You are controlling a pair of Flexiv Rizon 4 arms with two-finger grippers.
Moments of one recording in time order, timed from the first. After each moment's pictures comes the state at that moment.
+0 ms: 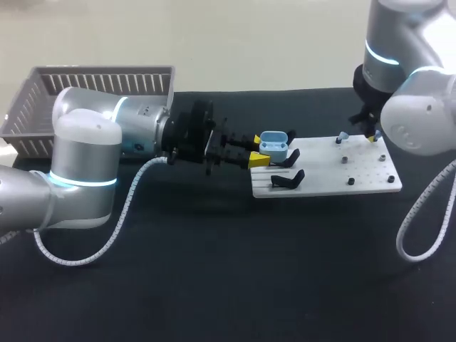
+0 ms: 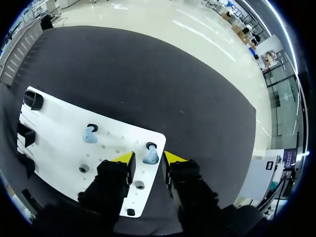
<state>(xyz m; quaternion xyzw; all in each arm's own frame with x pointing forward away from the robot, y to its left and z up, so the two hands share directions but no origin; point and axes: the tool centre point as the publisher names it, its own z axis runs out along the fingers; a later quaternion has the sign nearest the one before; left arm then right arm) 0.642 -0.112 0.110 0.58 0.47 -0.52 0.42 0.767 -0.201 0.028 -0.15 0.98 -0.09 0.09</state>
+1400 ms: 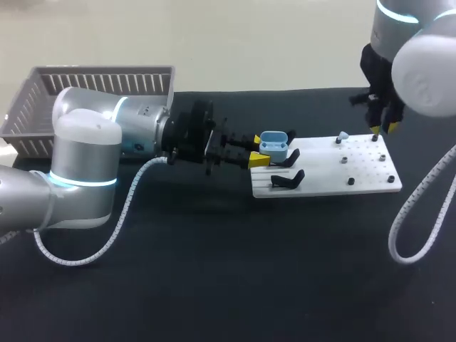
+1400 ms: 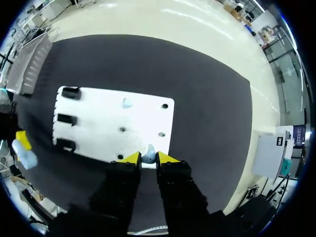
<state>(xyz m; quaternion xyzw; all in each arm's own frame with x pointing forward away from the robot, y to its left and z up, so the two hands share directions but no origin) 0.642 -0.112 0.110 0.58 0.47 -0.52 0.42 0.693 -0.166 0.113 -0.08 0.99 -0.04 0.04</state>
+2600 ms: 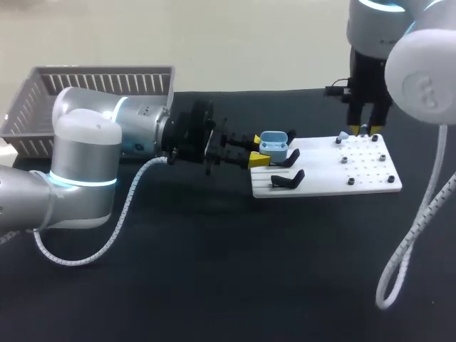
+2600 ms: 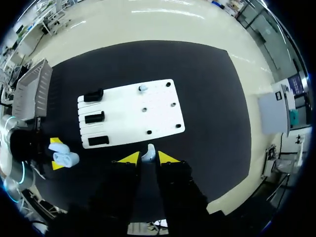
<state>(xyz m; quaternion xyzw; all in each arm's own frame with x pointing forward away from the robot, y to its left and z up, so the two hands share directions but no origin) 0.642 -0.112 0.110 0.58 0.47 -0.52 0.42 0.638 -0.104 0.163 0.09 0.99 -0.04 0.07</state>
